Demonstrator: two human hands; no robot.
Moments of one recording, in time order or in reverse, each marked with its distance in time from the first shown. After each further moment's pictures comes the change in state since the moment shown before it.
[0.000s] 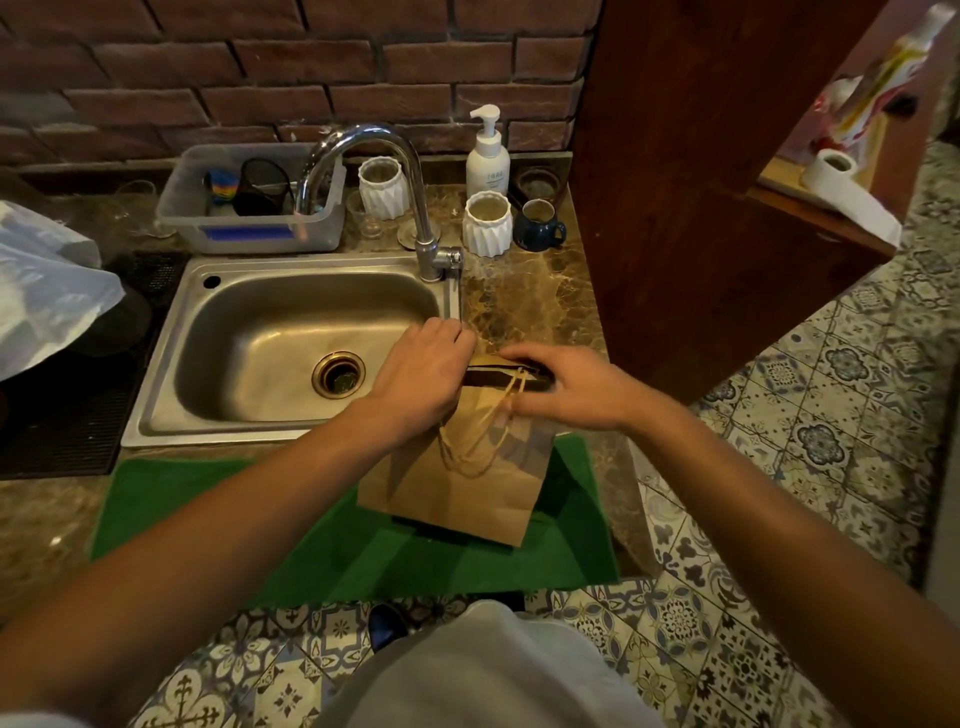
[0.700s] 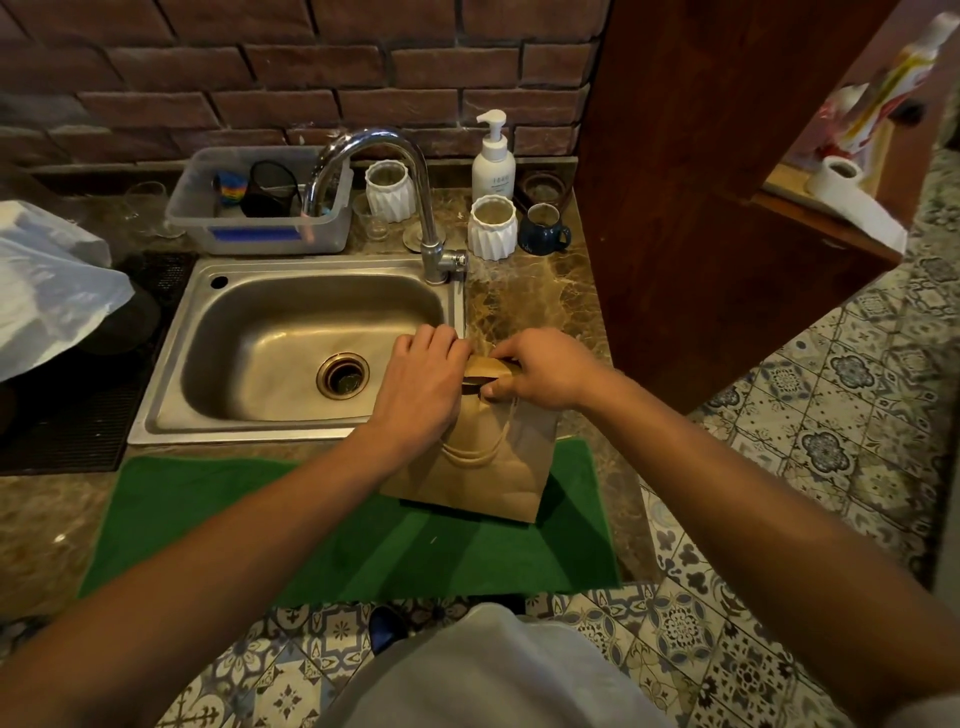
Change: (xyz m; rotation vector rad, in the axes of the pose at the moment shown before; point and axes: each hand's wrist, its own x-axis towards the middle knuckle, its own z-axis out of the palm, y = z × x) left_hand -0.018 0.008 0.010 0.040 0.073 -0.133; right_hand 0.046 -0.010 0.009 -0.255 0.020 0.011
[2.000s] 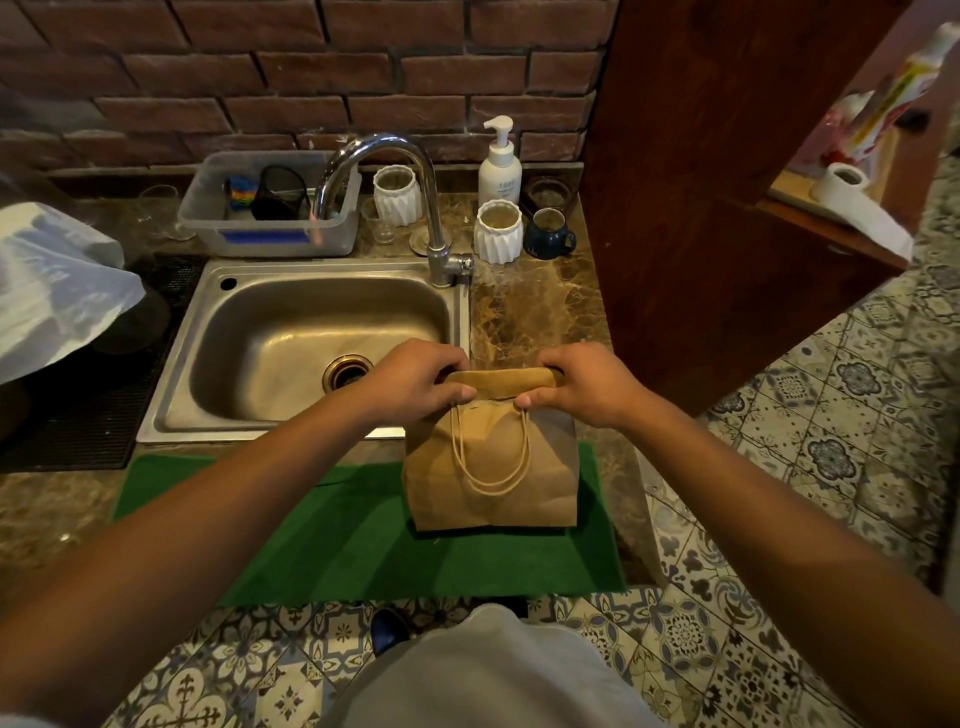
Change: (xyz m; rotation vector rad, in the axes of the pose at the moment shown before) left_hand 0.012 -0.036 -0.018 -0.566 -0.346 0.014; right_hand -0.022 0.043 0.016 0.119 0.142 -0.006
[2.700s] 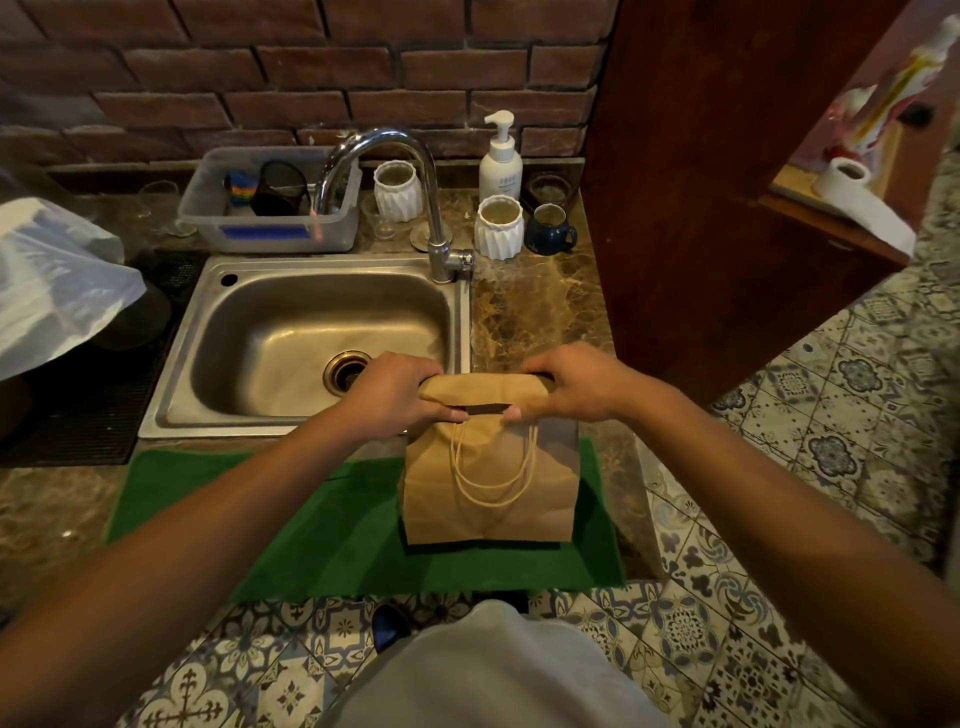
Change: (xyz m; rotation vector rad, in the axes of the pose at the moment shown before) left_hand -0.021 -0.004 0.006 0.110 0.046 -0.161; right_hand 0.003 -0.013 -0.008 -0.074 -0.233 -0.076
